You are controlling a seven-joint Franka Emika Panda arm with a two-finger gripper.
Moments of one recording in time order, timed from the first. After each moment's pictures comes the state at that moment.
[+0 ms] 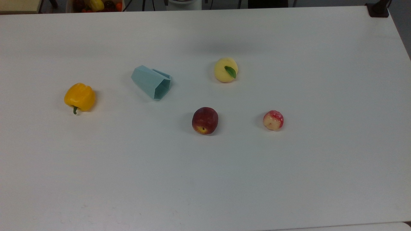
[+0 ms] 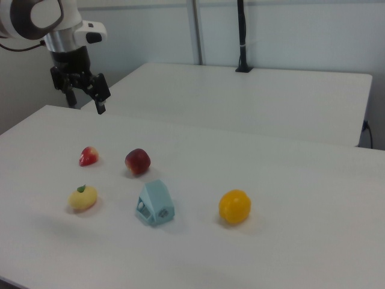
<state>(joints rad) 0.07 -0.04 0.04 -1.64 0.08 1.67 0.05</state>
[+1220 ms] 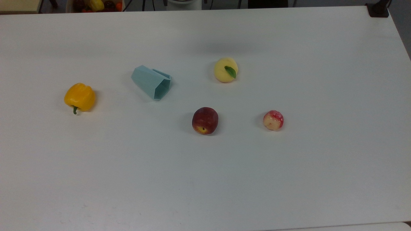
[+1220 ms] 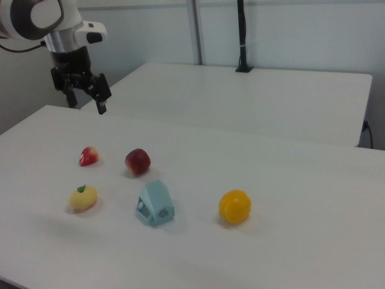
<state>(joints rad) 0.07 -0.04 0.04 -1.64 0.07 1.67 0.03</state>
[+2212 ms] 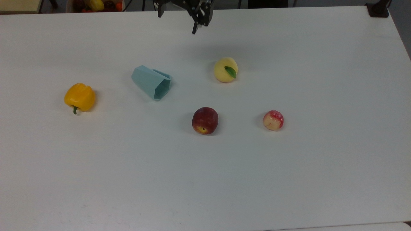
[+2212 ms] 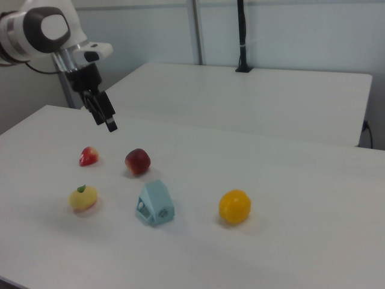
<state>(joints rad) 0.14 0.07 0.05 -1.64 -0.21 1.68 0.60</state>
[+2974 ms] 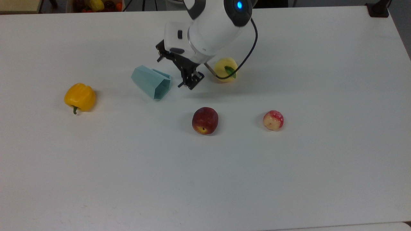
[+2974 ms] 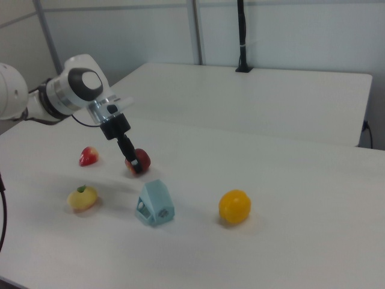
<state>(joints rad) 0.19 0.40 0.05 -1.61 -0.50 1.75 1.07</state>
